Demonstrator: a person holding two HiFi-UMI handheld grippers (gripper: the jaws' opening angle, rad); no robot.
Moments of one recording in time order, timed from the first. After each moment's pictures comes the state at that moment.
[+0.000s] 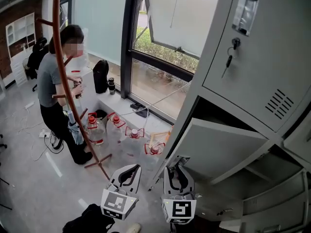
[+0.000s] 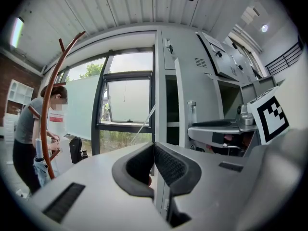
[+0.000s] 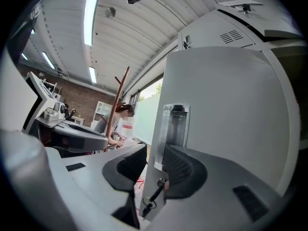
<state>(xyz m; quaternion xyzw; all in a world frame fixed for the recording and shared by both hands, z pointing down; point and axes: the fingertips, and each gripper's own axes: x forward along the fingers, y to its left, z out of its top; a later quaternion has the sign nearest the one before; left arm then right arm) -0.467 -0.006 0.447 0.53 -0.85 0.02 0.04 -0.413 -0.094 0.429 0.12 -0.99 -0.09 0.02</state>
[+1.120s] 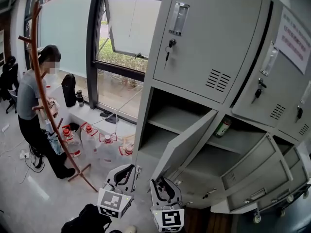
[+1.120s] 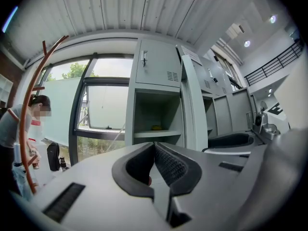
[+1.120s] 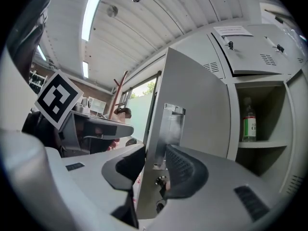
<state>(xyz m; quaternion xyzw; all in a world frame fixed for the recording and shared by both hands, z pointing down) -0.366 -0.009 0.414 0.62 -0.78 0.01 -0.01 -0.281 -0.037 0.429 0.19 -0.98 -0.09 0.03</state>
